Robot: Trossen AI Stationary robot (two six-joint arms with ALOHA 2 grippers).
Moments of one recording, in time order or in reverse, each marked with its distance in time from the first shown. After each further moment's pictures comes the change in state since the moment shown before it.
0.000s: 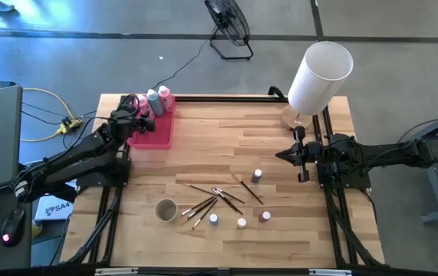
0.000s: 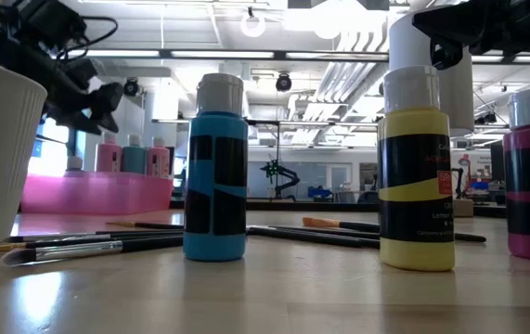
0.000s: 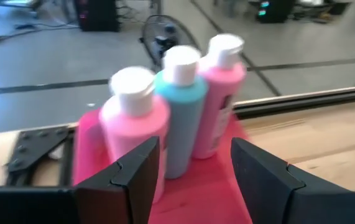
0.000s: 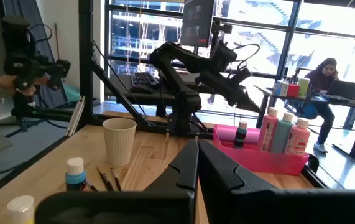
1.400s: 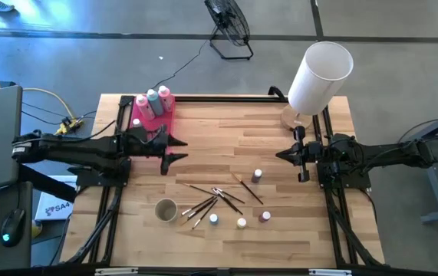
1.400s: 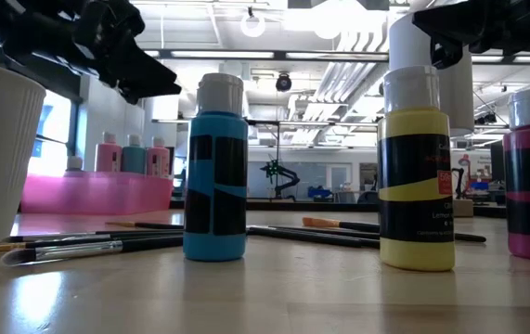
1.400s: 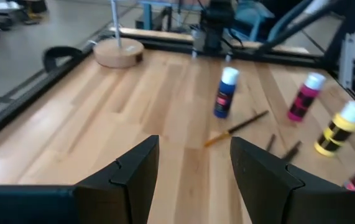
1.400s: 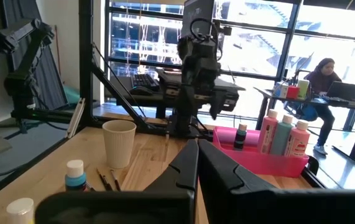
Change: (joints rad) left arm -0.552 0.313 0.046 0.419 0.529 0.286; right arm 0.000 0.000 0.000 0.008 0.000 0.000
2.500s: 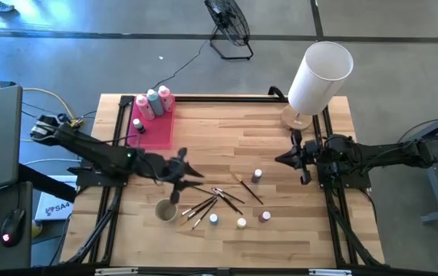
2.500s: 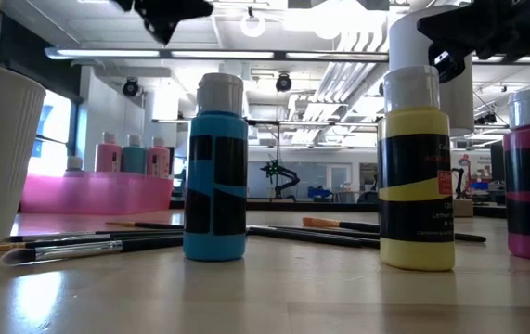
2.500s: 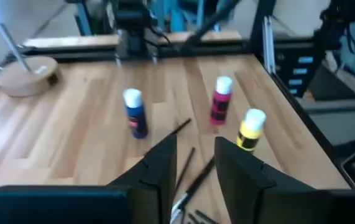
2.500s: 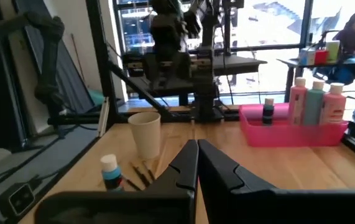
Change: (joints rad) left arm -0.437 0.372 0.417 -0.142 -0.229 -0.026; right arm 0.000 0.001 0.000 -0.066 -0.060 0.182
